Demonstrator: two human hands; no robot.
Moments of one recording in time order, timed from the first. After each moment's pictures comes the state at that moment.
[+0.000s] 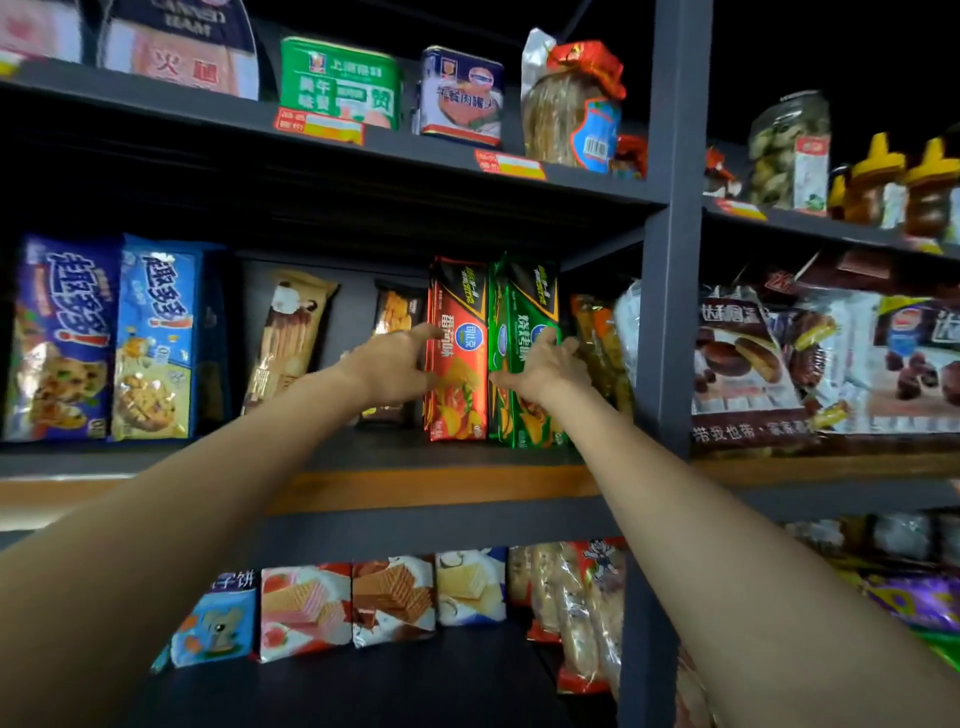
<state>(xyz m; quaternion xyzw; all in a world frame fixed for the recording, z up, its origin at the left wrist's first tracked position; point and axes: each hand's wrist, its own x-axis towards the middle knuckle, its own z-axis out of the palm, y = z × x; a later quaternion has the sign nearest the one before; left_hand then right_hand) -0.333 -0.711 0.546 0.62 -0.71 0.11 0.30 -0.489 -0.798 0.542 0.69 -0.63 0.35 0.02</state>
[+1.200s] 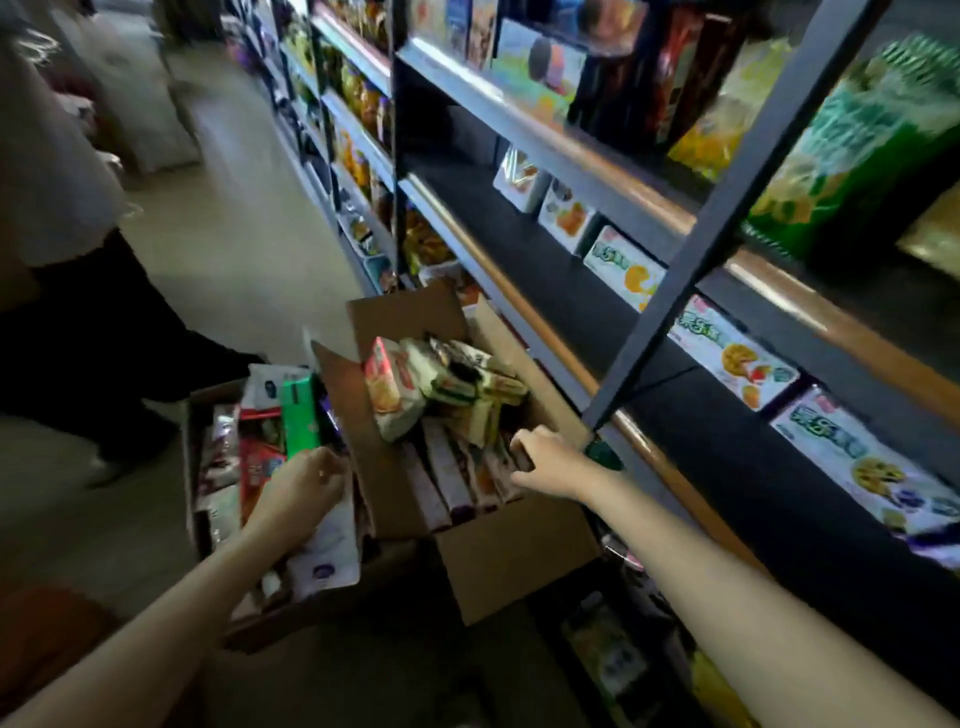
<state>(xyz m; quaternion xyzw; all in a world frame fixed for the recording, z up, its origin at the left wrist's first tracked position) 0.033 0.006 0.026 0.94 0.08 -0.06 0.32 0.058 -0.273 0.063 0.95 0.05 -0.28 -0.13</state>
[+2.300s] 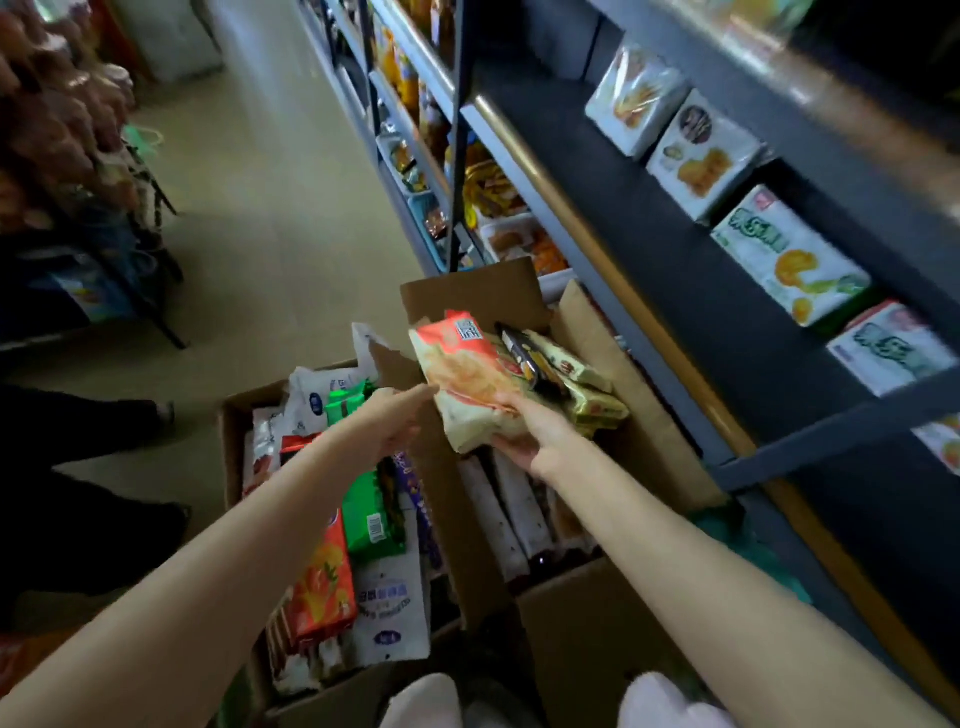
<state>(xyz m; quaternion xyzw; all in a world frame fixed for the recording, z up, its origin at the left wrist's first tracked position) 0.231 0.020 0.030 0.69 0.26 -0.30 0.60 0.229 -0.144 0.006 0.49 -0.42 -0.20 -0.74</state>
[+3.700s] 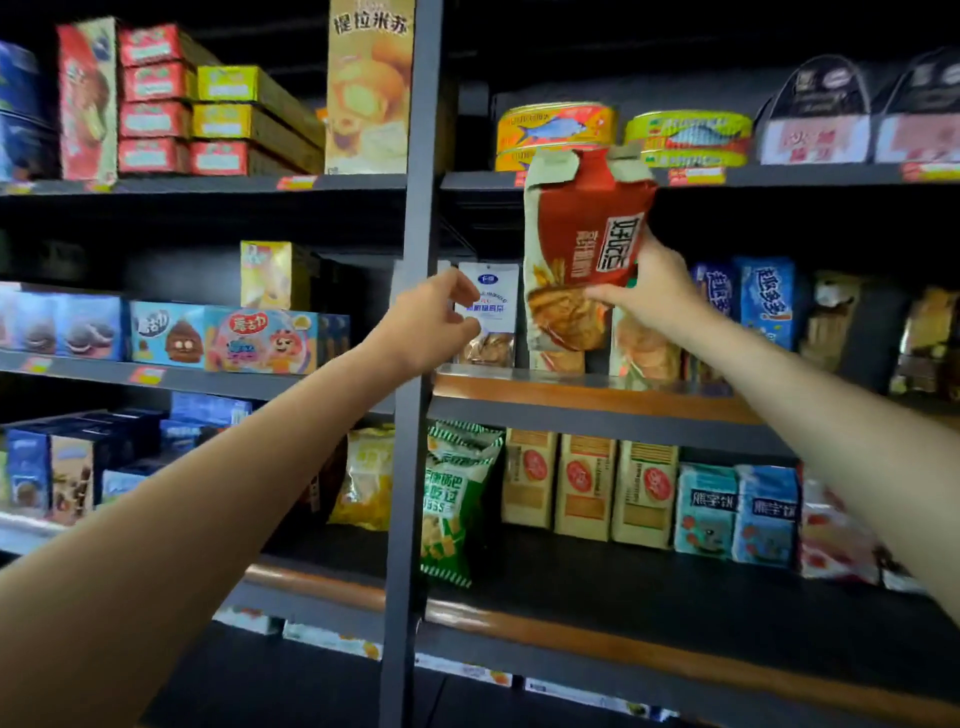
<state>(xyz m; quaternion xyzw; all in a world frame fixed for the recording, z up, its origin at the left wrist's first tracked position) 0.138 -0.276 0.518 0.65 -0.58 0.18 0.45 -0.026 -0.440 0.559 0.83 -0.17 0.53 -0.04</state>
